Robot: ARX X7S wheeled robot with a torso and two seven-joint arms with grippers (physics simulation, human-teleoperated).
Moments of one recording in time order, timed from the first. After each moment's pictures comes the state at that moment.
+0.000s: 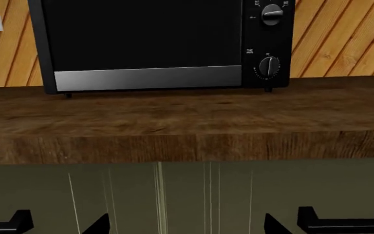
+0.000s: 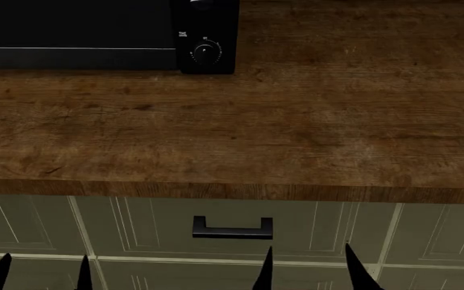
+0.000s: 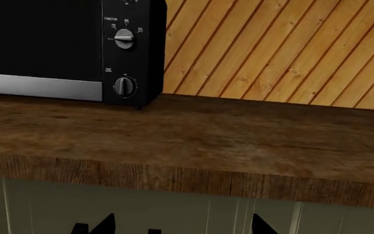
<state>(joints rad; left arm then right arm) 0.01 -0.09 0.07 0.11 -0.04 0.01 -0.11 -0.02 0.09 -0.11 -0.35 0.00 0.20 0.10</state>
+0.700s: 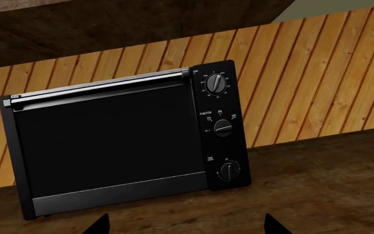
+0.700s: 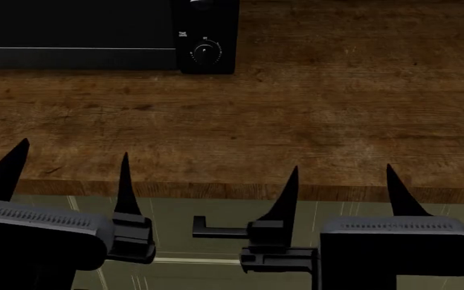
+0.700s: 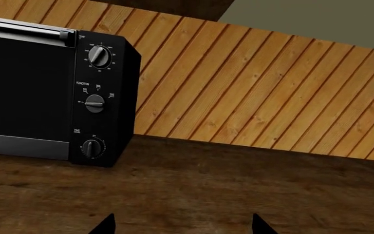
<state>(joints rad) -0.33 -0.06 0.40 0.72 0.09 -0.80 -0.29 0.26 0.11 -0.13 -0.81 -0.05 0.87 0.15</state>
